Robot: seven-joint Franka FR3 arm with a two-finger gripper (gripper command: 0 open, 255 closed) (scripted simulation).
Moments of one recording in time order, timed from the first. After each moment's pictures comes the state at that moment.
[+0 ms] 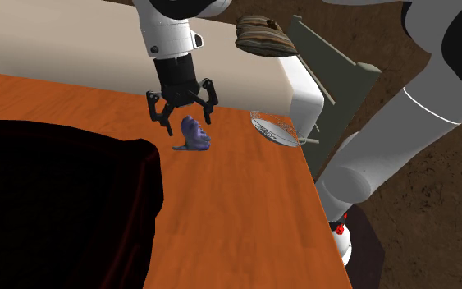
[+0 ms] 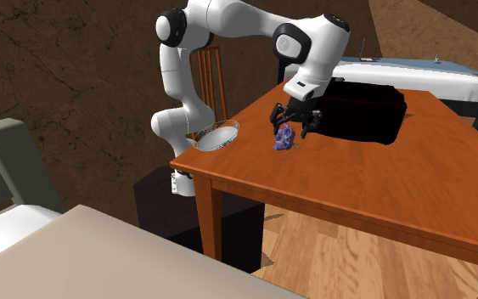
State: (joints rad) arm 0.00 -0.19 0.51 -2.01 0.20 1.54 0.90
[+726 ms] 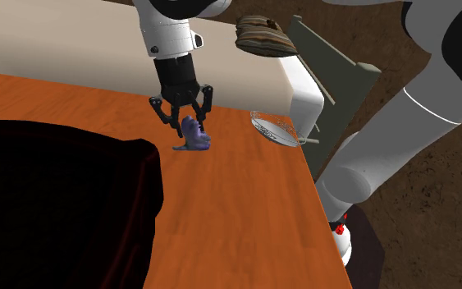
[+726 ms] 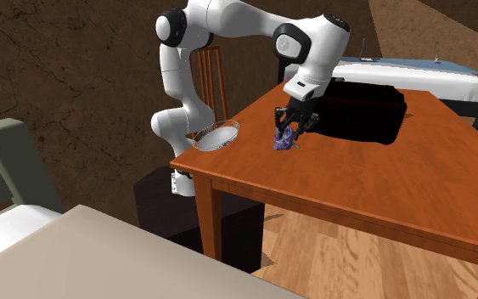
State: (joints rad) arm 0.00 -0.19 0.51 -2.01 0.20 1.54 0.90
